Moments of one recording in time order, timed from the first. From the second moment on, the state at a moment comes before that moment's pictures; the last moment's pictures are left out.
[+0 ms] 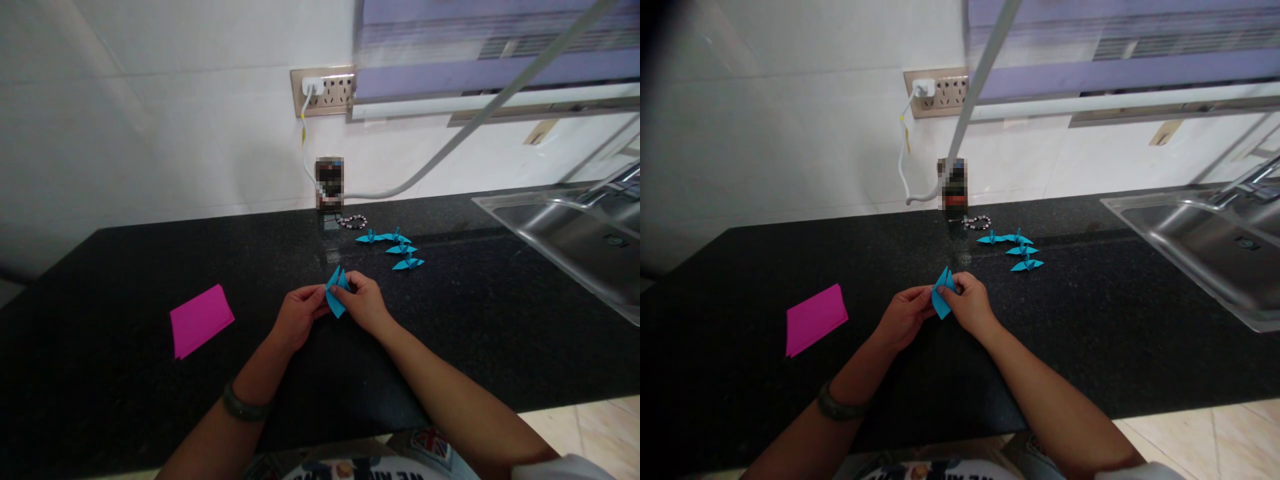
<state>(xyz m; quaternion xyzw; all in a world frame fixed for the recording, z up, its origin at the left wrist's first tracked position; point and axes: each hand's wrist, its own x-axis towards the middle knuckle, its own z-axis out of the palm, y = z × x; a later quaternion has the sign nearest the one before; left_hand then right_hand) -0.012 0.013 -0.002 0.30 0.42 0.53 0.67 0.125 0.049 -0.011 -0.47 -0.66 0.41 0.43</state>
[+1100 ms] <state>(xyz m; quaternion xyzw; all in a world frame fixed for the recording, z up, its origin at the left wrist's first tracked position) -0.012 0.013 -0.006 0.37 0.51 0.51 0.59 0.124 0.047 -0.003 -0.42 -0.58 0.55 0.43</state>
